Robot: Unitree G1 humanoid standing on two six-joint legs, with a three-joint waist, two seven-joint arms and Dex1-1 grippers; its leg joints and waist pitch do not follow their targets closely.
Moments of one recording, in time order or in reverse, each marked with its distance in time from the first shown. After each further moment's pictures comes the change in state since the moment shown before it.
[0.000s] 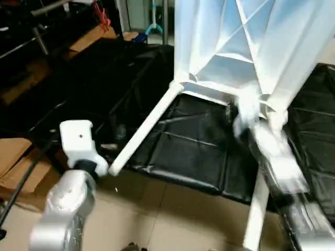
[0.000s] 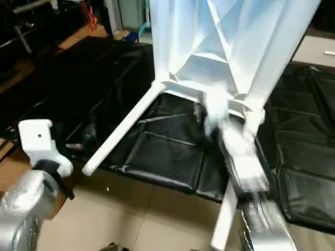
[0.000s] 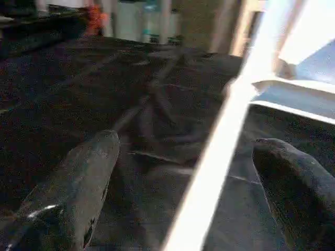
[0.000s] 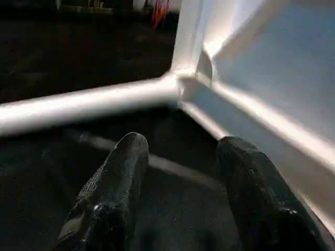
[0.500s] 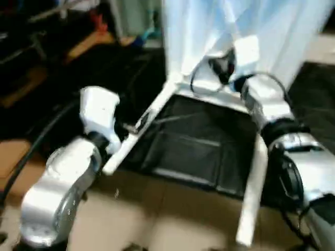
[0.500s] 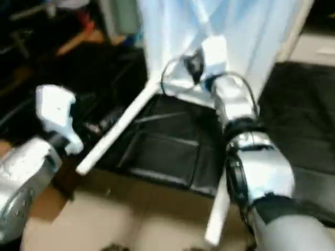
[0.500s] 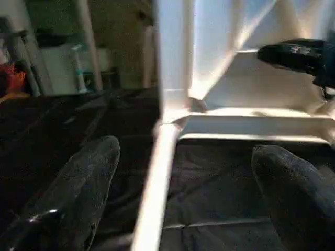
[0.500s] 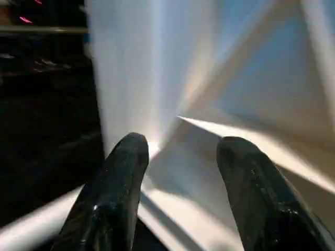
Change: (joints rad) left arm -0.268 0.093 0.035 0.038 -0.064 0.127 -0.099; right arm -0.731 0.108 -0.141 0.953 -0.018 -0.320 -0.127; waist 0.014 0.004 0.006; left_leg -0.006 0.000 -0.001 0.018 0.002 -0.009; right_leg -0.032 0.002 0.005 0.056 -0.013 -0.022
